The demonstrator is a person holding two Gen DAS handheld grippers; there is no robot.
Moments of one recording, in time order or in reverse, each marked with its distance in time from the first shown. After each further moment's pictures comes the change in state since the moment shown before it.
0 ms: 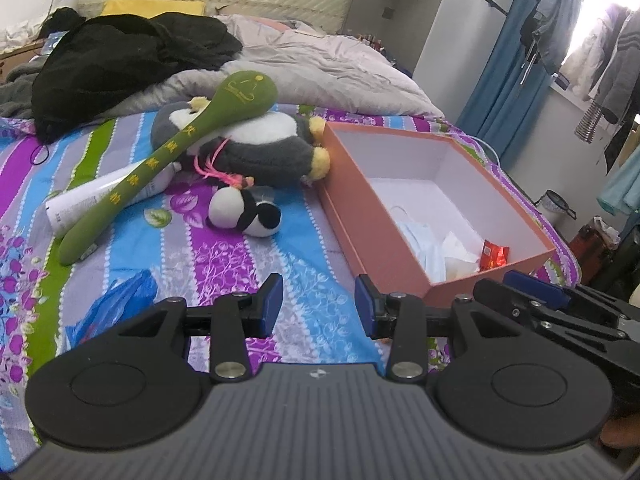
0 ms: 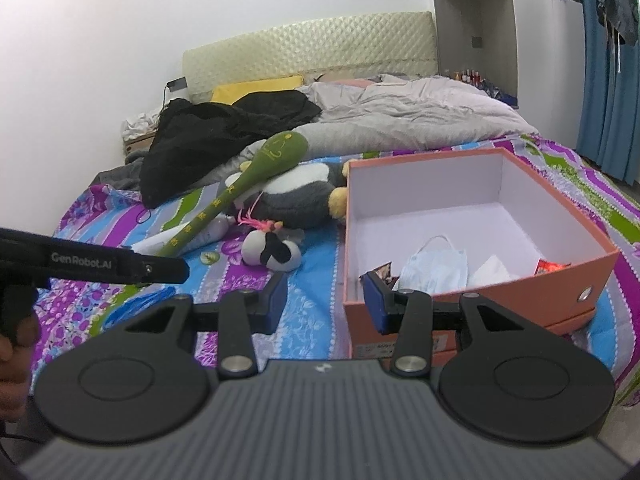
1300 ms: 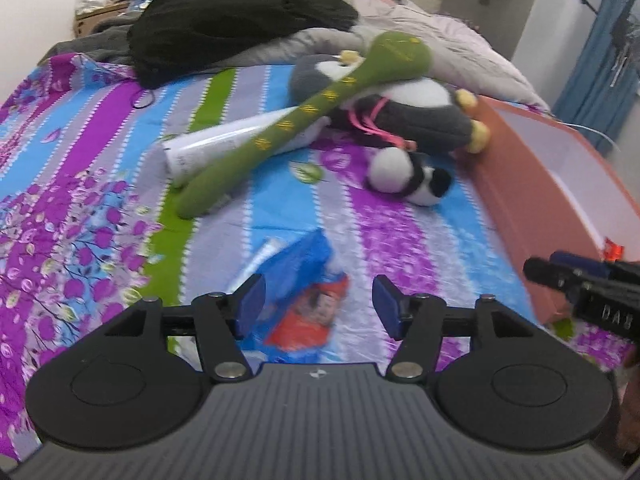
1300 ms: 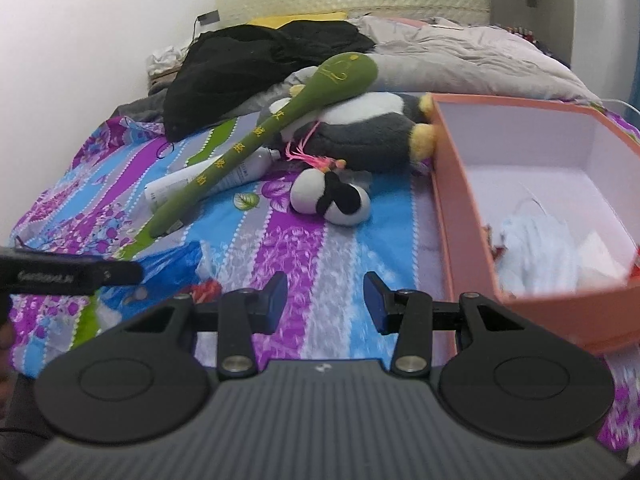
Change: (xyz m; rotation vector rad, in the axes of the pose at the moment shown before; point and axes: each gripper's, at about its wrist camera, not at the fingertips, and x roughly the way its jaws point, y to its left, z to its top) left arm 0.026 0.134 -0.024 -0.104 0.064 0.244; right arm 0.118 0.064 -0.006 -0.088 0.182 0.078
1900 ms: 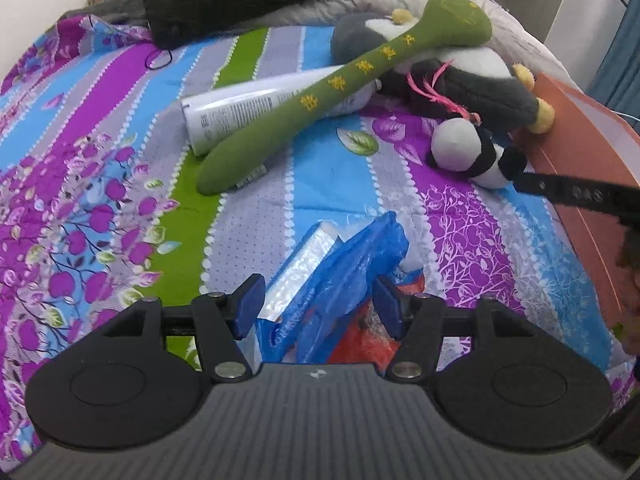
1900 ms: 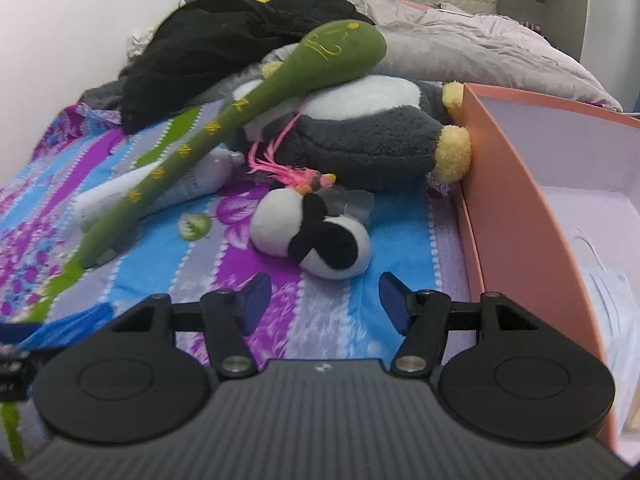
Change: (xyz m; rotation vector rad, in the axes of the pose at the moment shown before) left arm 0.071 0.033 -0.005 -0.035 0.071 0.048; right arm 0.121 -0.007 0.039 -0.034 0.034 -0.050
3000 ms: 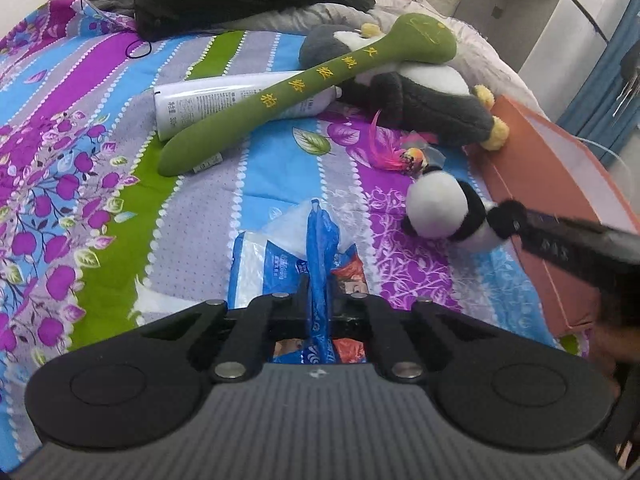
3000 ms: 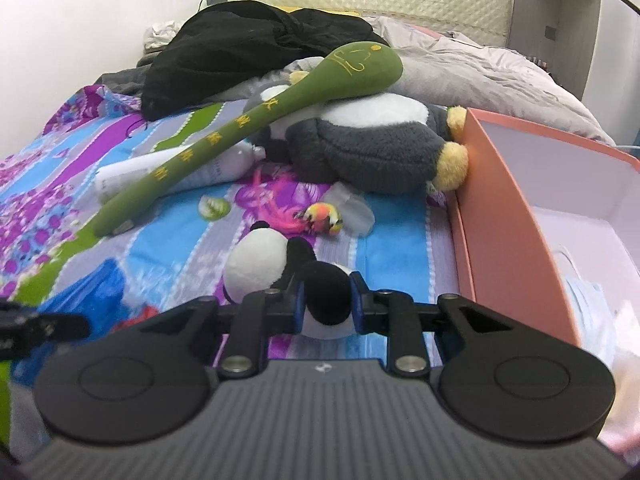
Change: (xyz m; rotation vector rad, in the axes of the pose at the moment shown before) left arm -0.023 -0.017 -0.020 -0.079 -0.048 -0.133; right arm -0.057 0.020 -0.032 -0.095 -0.047 -0.019
